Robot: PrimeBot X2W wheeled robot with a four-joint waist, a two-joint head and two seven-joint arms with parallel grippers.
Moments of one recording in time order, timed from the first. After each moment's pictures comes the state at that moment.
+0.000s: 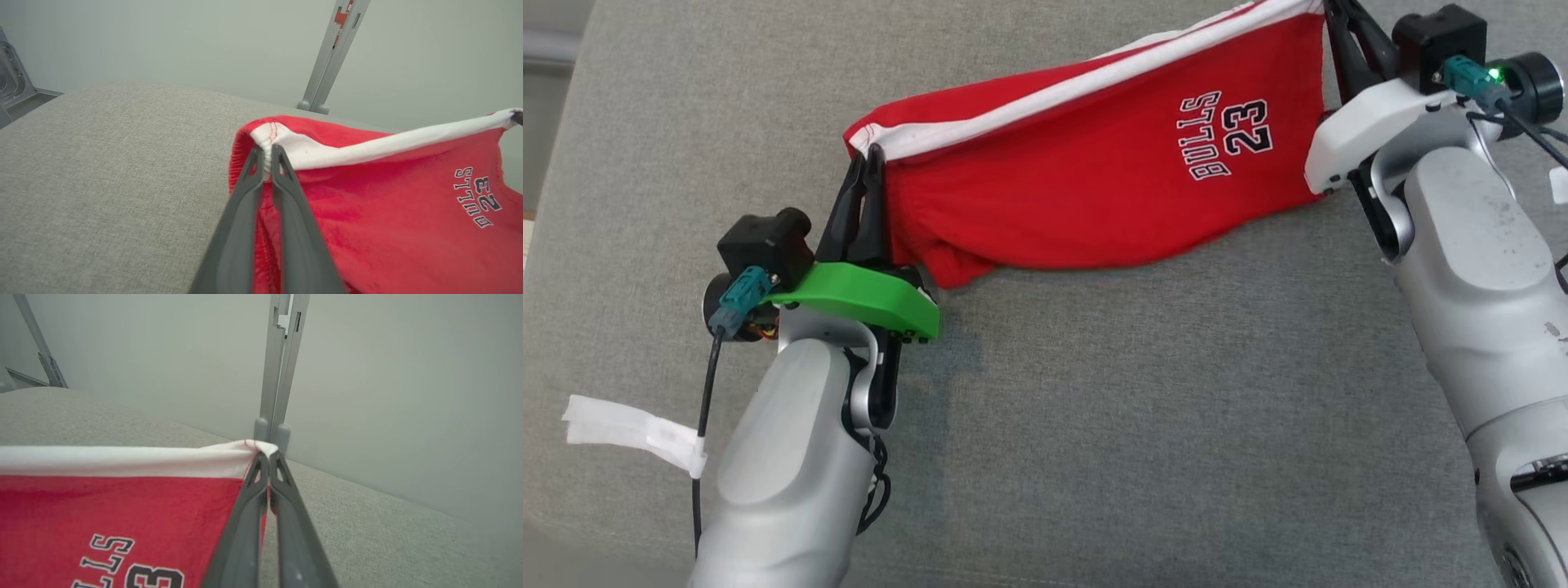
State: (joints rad) left arm -0.59 0.05 -0.31 0.49 -0.48 0.04 -0.26; right arm -0.98 -0.18 0.18 0.85 0.06 0.13 -0.26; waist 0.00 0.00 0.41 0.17
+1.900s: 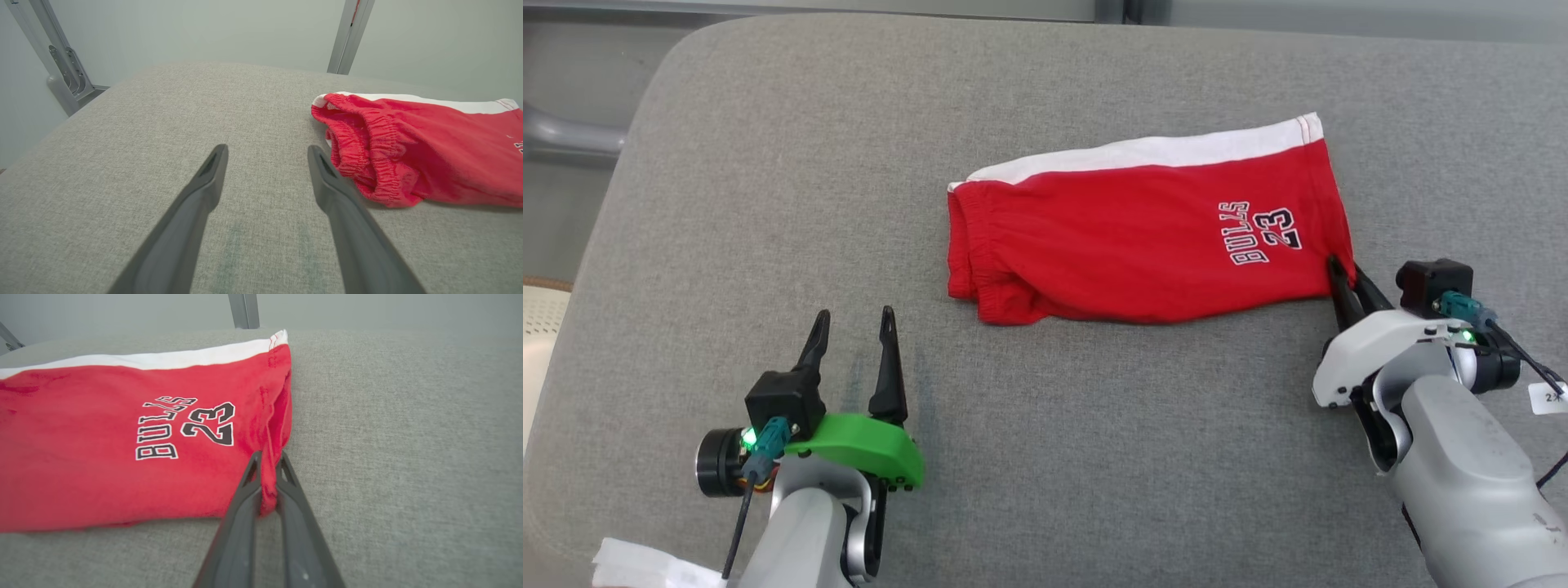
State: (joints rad) left arm -0.30 0.05 -0.23 0.45 -0.30 0.07 -0.26; right arm -0.61 -0.18 0.15 0.90 0.28 0.13 -0.26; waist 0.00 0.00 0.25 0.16
